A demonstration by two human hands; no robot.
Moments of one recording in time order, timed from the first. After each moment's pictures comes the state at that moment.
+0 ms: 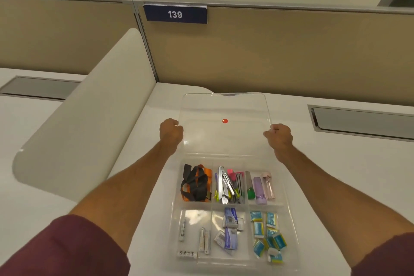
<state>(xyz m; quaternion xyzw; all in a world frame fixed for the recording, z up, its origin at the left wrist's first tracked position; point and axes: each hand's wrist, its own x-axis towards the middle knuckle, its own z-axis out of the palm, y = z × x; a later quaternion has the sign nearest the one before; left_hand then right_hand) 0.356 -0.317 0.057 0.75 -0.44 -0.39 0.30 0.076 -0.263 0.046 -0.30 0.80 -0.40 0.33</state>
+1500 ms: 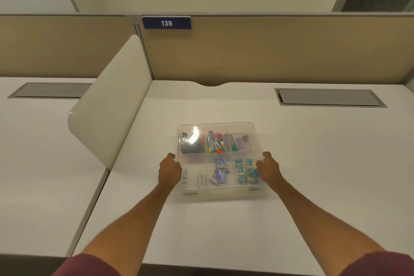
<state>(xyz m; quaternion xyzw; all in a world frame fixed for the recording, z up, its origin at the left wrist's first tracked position) 0.396 -0.088 0.013 0.73 -0.56 -0.34 0.19 0.120 -0.014 0.038 -0.38 0.83 -0.27 0.33</state>
